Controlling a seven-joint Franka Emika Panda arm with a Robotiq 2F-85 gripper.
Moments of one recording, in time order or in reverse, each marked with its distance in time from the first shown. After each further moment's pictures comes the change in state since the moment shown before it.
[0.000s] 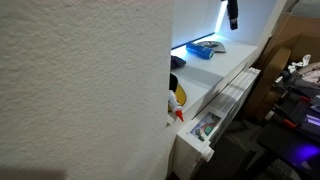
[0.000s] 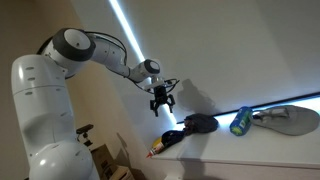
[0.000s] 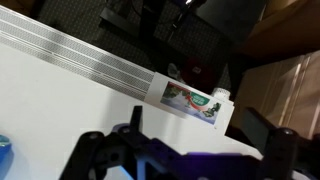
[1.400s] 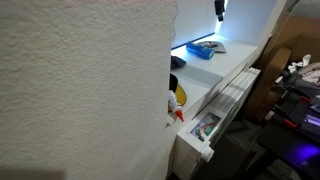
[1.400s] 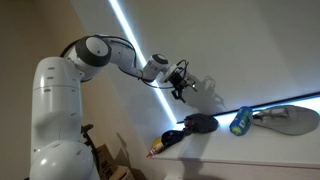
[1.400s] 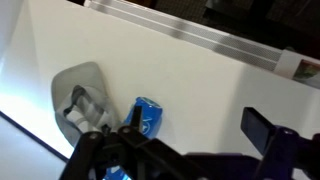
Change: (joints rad) arm 0.022 0.178 -0.085 0.272 -0.467 0.023 0.097
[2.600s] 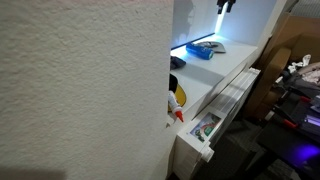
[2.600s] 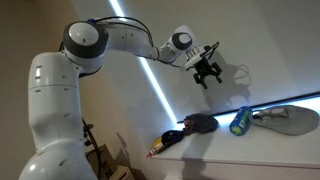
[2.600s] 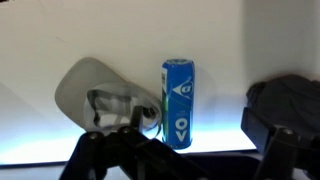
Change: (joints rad) arm -0.246 -0.034 -0.110 -0.030 0.390 0.341 0.054
